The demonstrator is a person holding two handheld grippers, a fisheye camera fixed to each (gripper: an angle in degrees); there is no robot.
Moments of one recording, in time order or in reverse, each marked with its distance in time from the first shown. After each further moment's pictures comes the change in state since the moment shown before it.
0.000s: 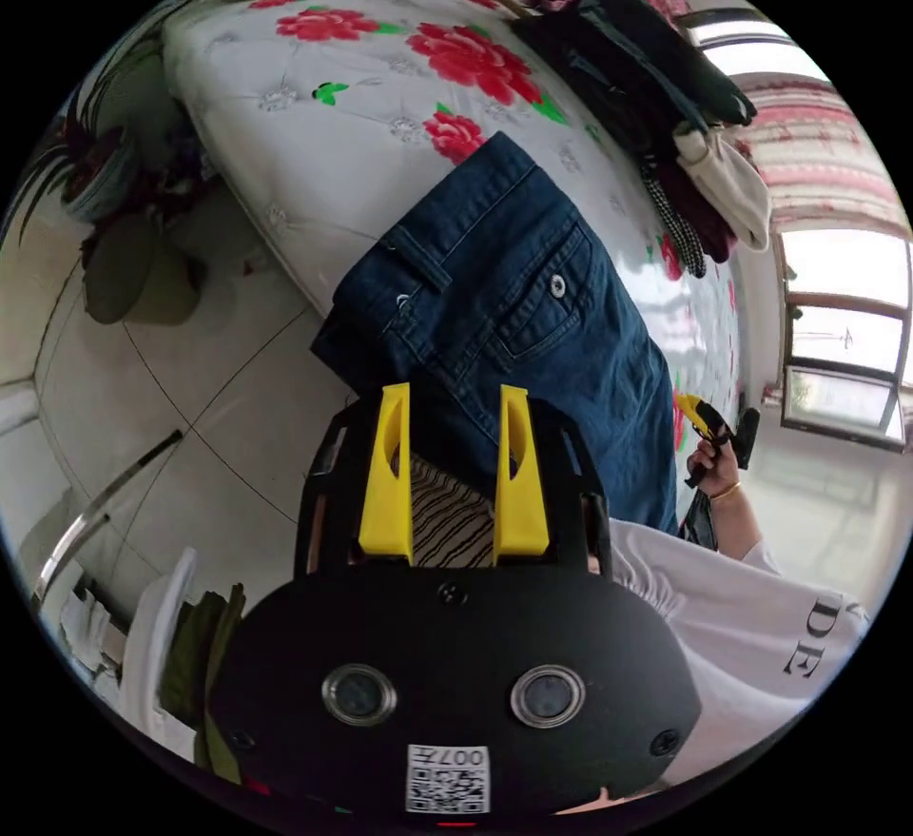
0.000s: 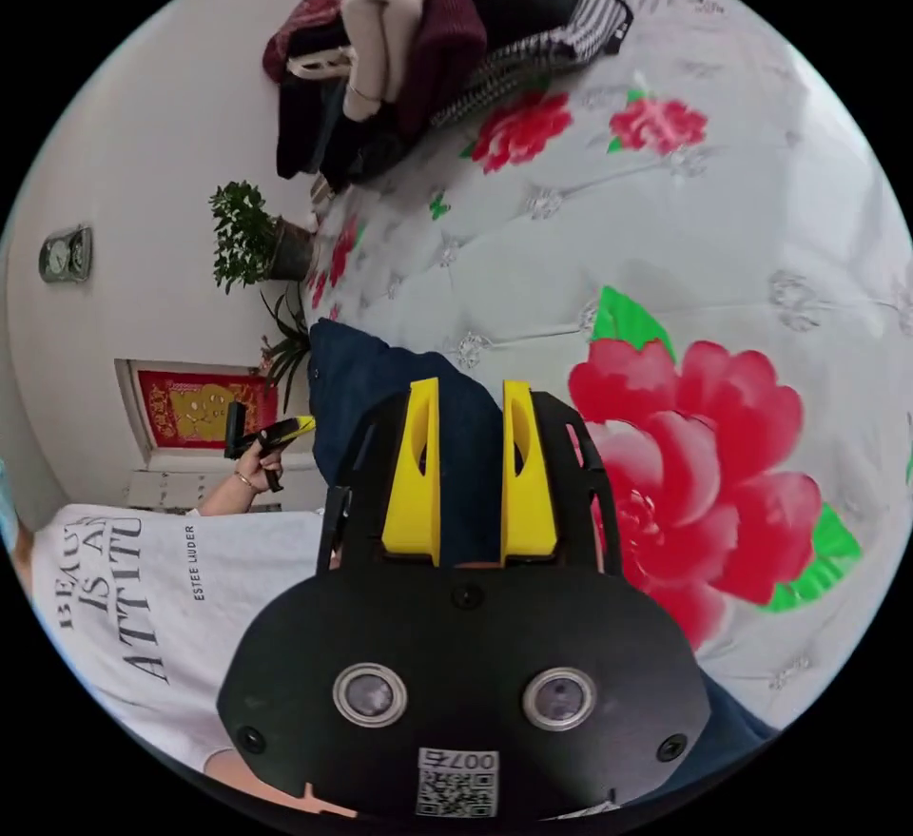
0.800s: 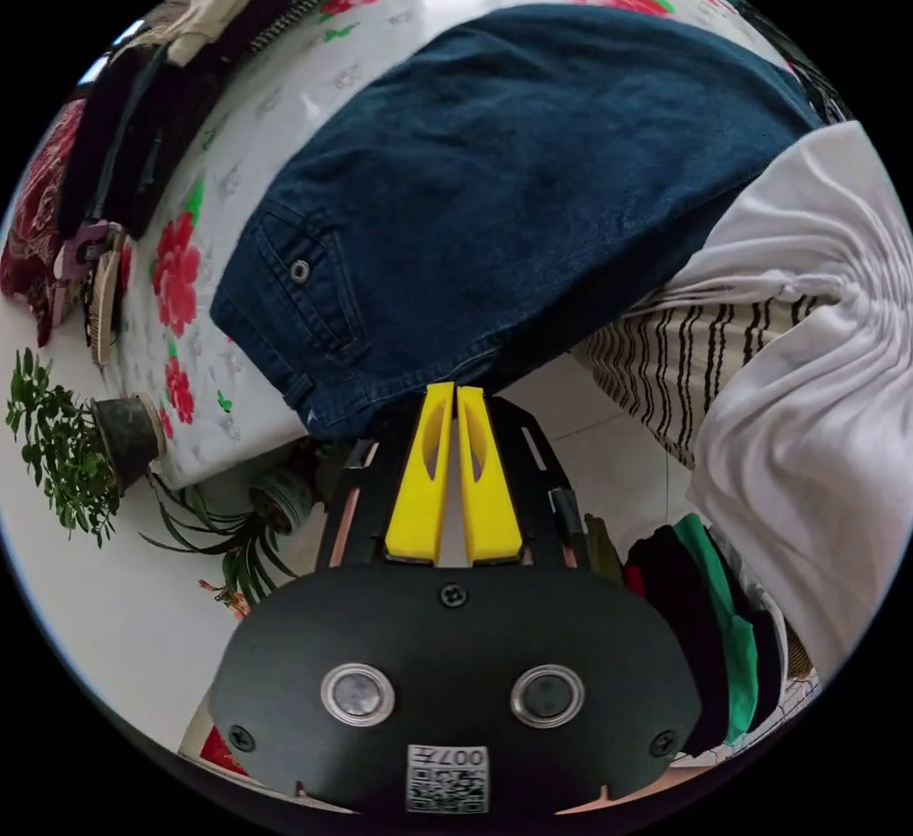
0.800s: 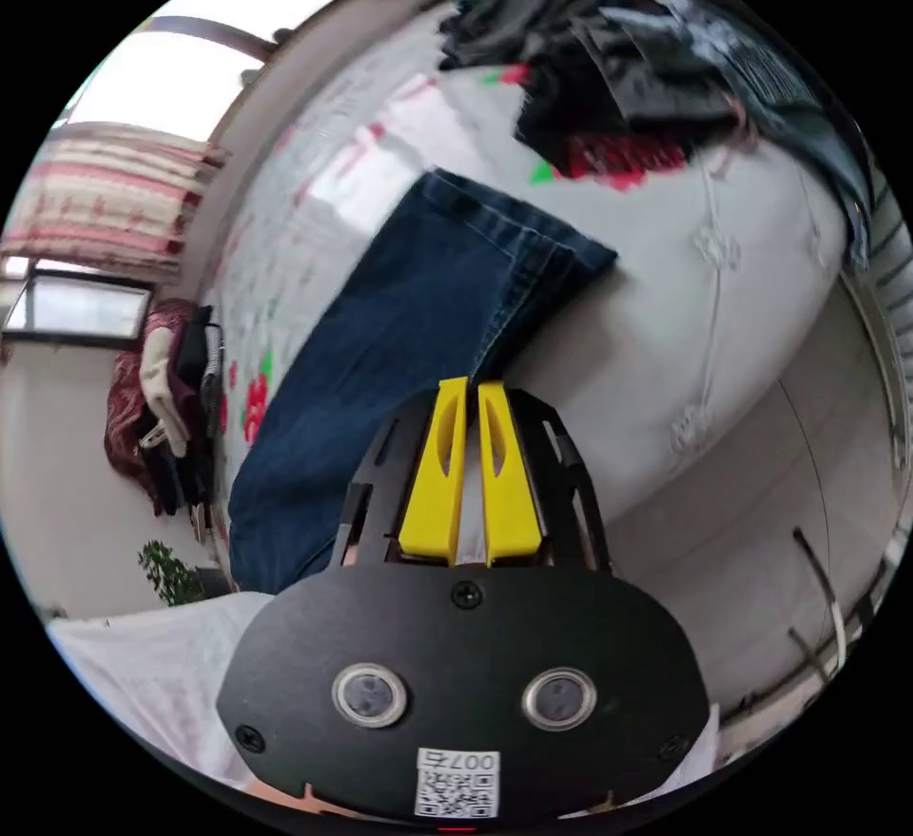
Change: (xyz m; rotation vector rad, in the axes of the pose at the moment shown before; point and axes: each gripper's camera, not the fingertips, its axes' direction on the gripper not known) left arm 0.140 0.117 0.215 -0.375 -0.782 1.126; right arm 0.051 0.520 -0.053 0.875 0.283 0.997
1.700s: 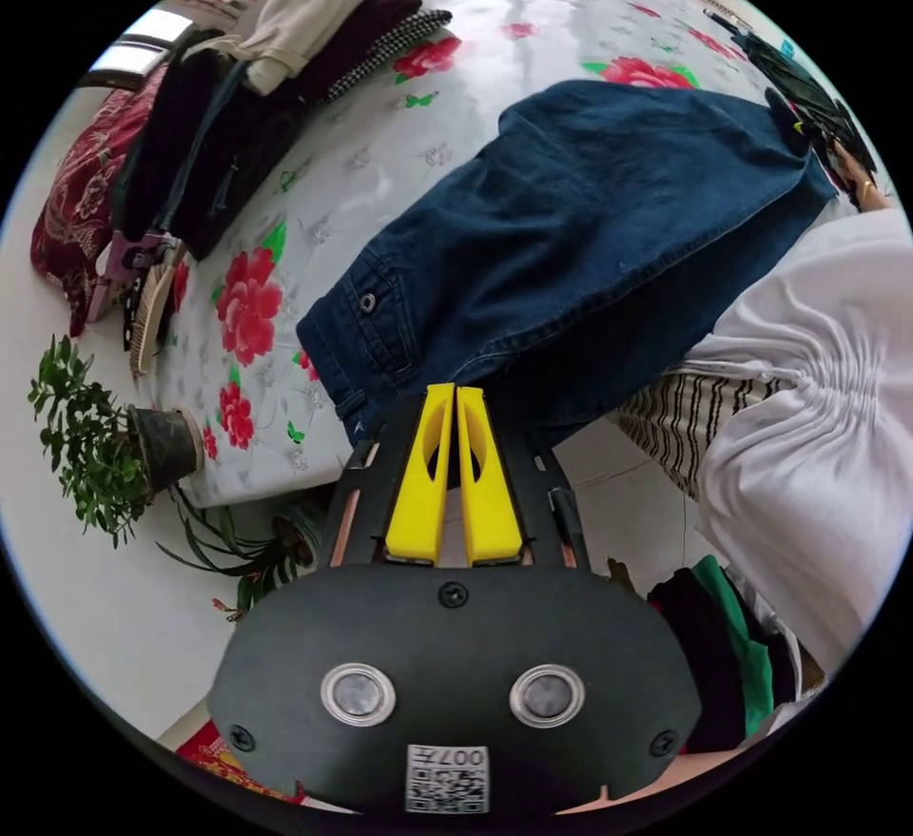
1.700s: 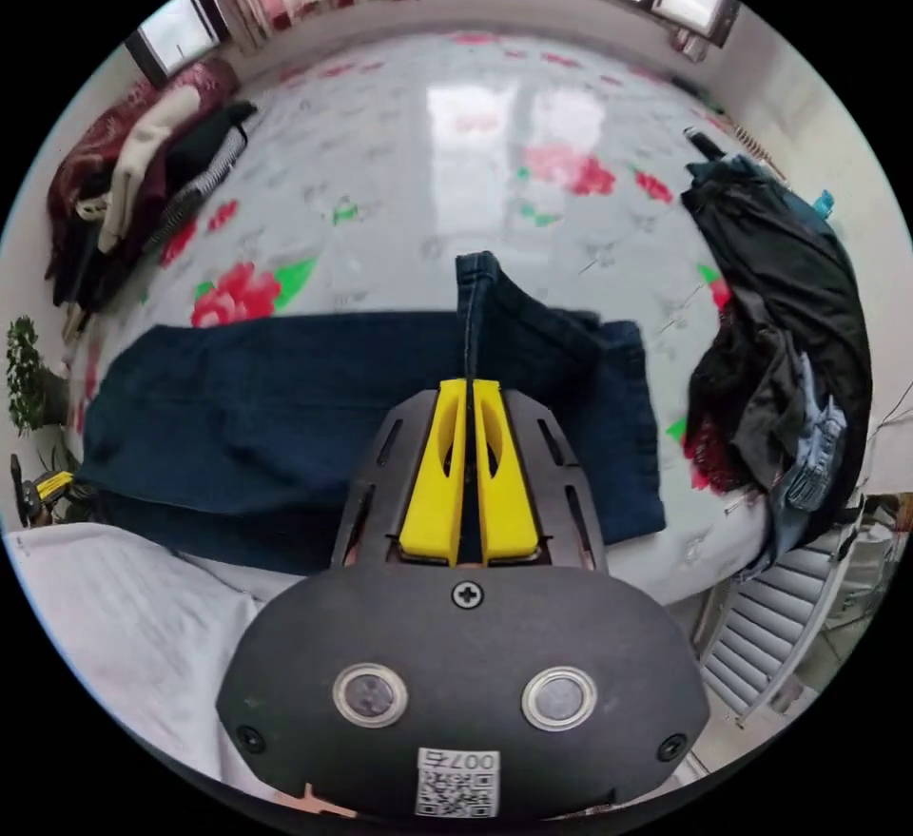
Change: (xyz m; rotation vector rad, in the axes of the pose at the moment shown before) left arm -0.039 -0.027 0.028 0.228 -0.108 -0.059; right arm -0.217 0.026 0.020 0.013 0.291 -0.698
